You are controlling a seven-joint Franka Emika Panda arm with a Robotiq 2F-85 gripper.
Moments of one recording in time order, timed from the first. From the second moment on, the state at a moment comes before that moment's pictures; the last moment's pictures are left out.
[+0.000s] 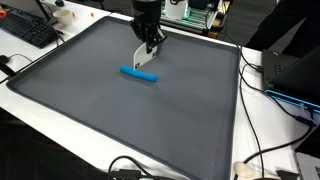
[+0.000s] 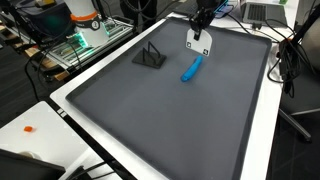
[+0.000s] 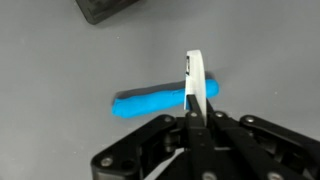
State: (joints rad) arm 0.13 0.34 0.09 -1.91 -0.13 2.15 0.50
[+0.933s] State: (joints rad) arm 0.17 0.53 0.07 -1.70 -0.14 2.05 0.26
